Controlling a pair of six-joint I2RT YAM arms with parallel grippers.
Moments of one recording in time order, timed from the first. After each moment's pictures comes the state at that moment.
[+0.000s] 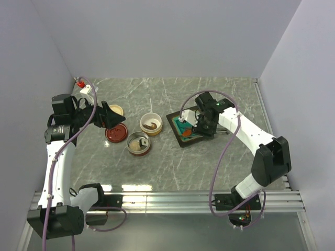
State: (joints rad) left arm 0.14 1.00 1.07 -0.56 0.90 -0.07; right arm 0.48 1.55 1.30 -1.04 -0.04 -0.84
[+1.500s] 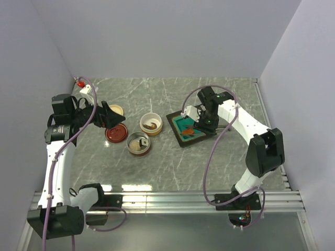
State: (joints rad) left arm 0.14 1.00 1.07 -0.56 0.90 -0.07; right arm 0.41 1.66 1.41 -1.12 -0.07 -0.88
